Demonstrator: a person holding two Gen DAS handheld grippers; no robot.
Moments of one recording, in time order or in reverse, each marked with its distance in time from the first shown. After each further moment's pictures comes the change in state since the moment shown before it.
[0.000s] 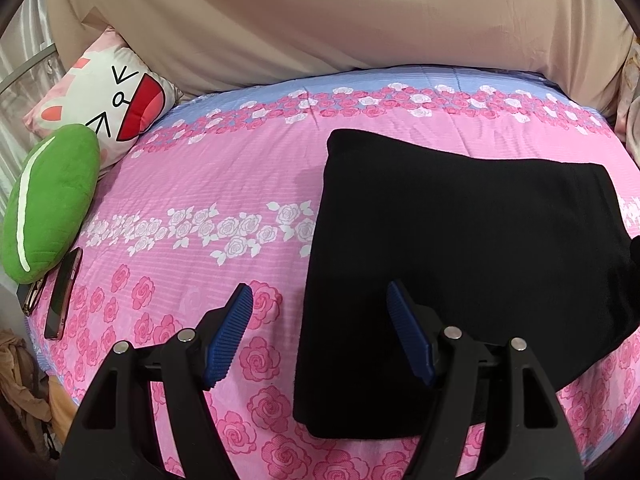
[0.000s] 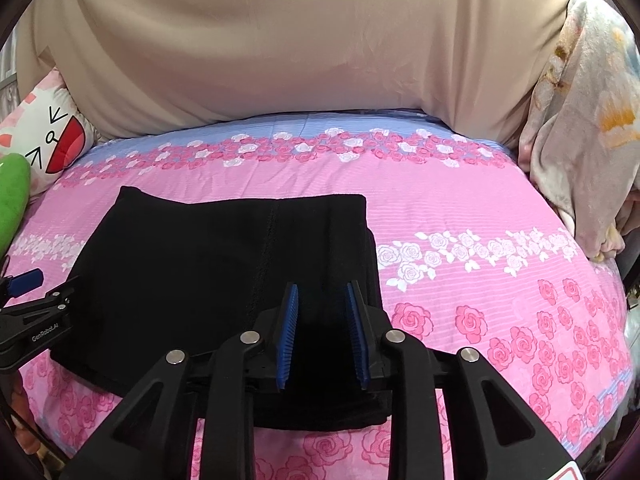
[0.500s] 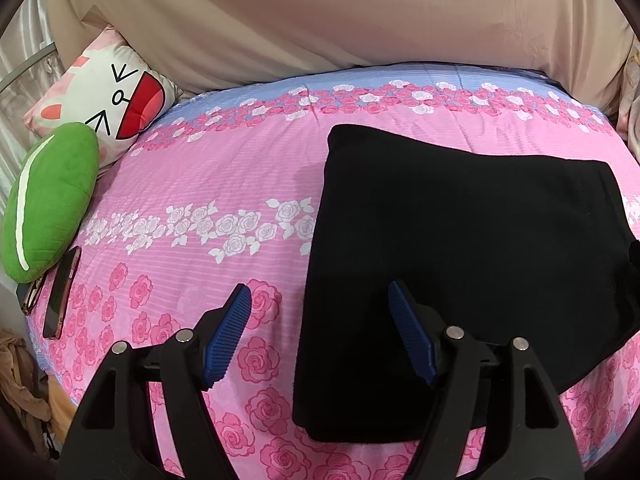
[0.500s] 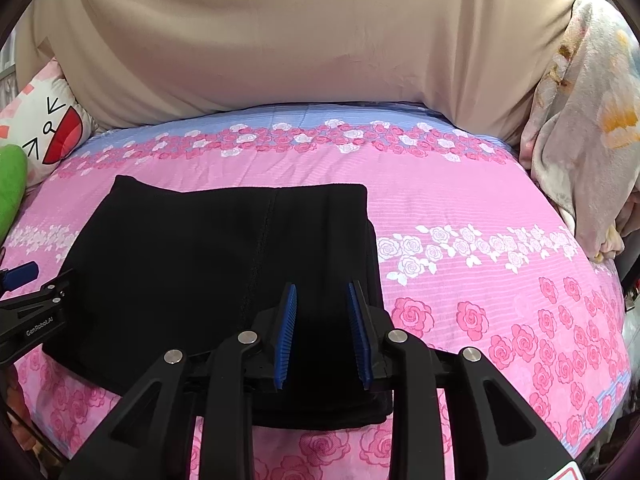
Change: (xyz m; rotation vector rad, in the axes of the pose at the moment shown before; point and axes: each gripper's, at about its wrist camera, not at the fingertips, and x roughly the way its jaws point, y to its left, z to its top) left arm 0.002 -0.001 -0.001 -0.001 0.001 0.000; right arm 0.006 0.001 -0.003 -0.018 0.025 -0.010
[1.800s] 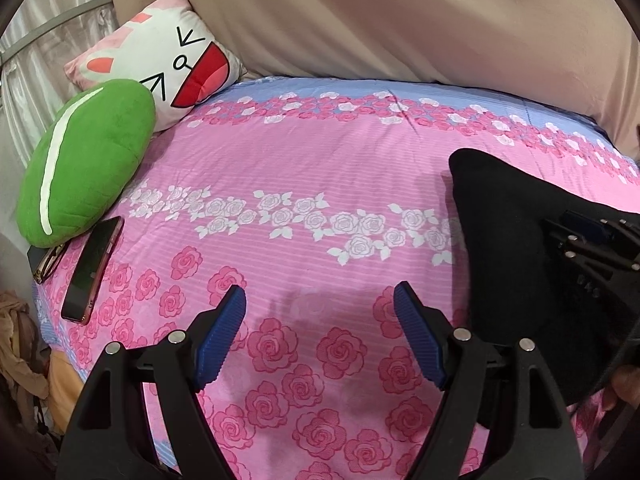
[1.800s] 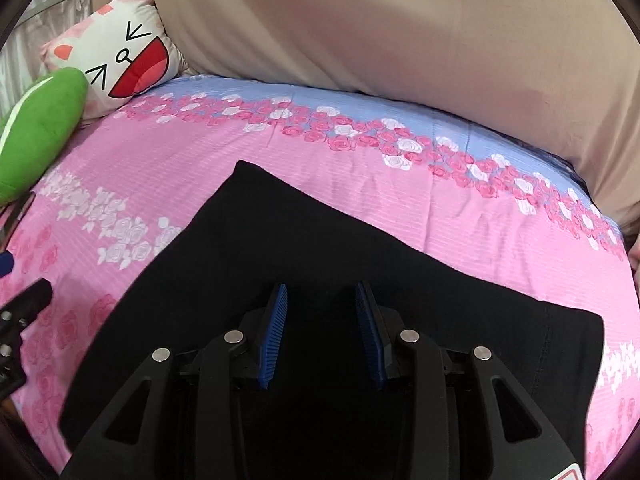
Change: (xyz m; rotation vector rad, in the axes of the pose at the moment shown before) left arm 0.007 0.101 -0.005 -0.148 0.003 0.066; right arm 0.075 0.157 0.054 -0.276 0.065 0.227
